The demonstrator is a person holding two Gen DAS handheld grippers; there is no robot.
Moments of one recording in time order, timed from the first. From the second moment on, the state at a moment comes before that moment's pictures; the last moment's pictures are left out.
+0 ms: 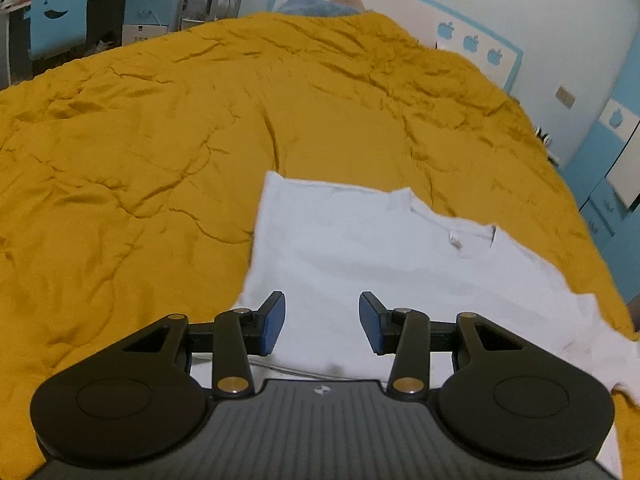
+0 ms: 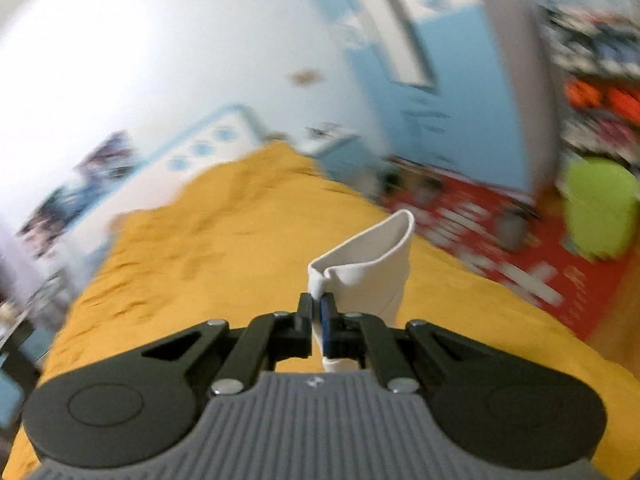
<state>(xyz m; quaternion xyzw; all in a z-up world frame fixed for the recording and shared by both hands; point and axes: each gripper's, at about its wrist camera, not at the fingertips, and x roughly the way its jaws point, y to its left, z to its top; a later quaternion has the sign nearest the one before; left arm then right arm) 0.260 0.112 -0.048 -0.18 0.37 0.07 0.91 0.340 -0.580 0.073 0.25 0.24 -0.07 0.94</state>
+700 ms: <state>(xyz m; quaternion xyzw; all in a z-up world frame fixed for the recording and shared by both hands) 0.252 0.187 -0.043 -0.25 0.34 0.01 0.91 0.410 -0.128 0.064 0.19 0.31 0.18 0.91</state>
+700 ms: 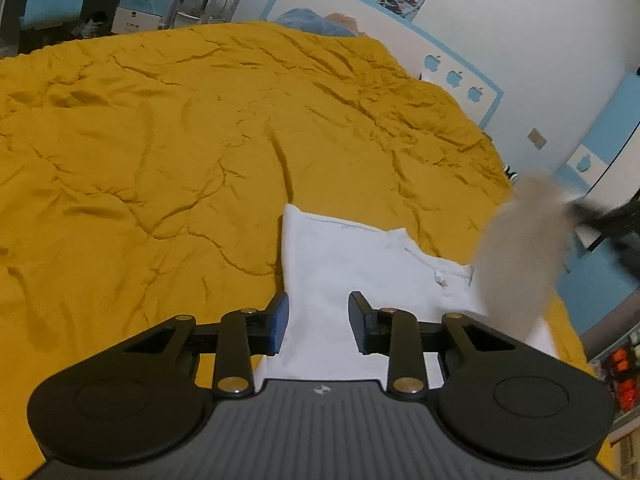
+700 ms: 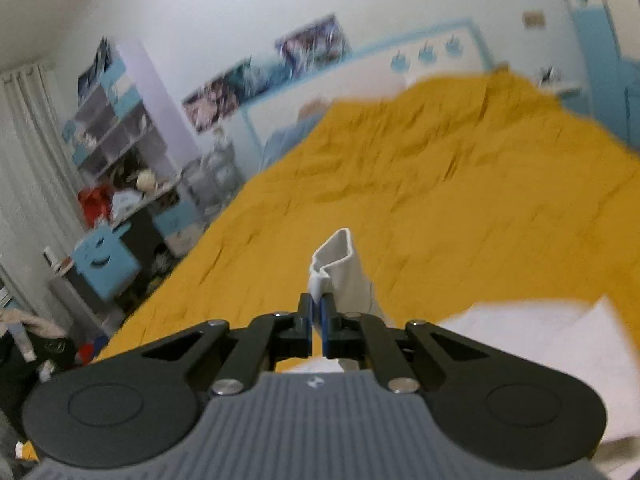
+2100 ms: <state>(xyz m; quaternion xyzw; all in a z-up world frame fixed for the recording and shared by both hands) 0.324 0.148 -0.044 -0.33 0.33 -0.09 0.88 0.308 -0.290 -0.091 0.12 0.40 0.10 0.90</state>
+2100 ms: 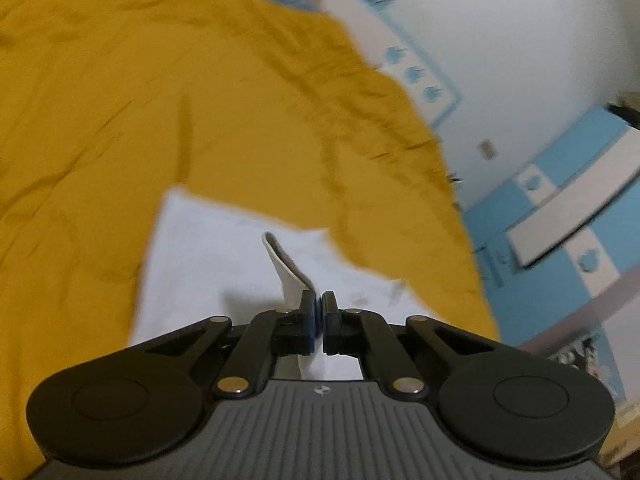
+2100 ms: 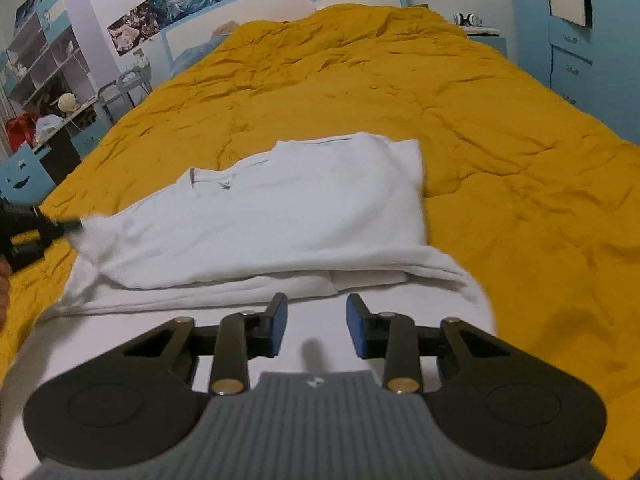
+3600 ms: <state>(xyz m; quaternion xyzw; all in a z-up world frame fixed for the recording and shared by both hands) 0.307 0.154 -0.121 -0.19 0.44 0.03 0.88 0.398 -0.321 -0.119 0.08 0.45 0.04 0.89</state>
